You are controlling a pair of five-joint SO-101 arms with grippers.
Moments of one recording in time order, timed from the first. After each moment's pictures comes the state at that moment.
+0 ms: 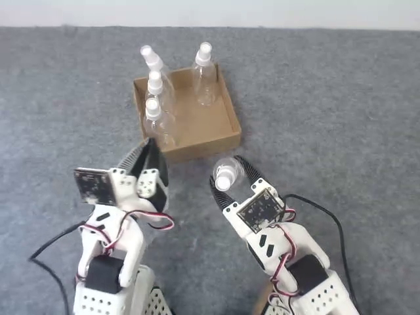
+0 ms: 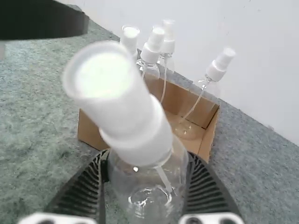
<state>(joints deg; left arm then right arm) 5.9 -103.5 86.5 41.6 18.6 -36.5 -103.0 95.2 30.6 15.3</state>
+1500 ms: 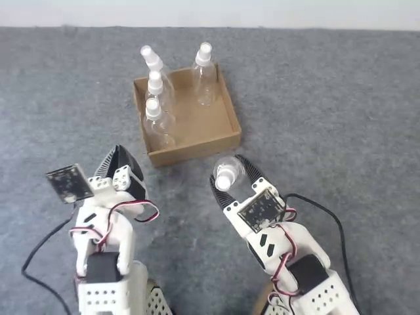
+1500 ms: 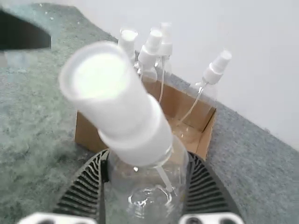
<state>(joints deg) -8.4 -103.5 94.3 40.3 25.0 -36.3 -103.0 93.1 30.6 15.2</state>
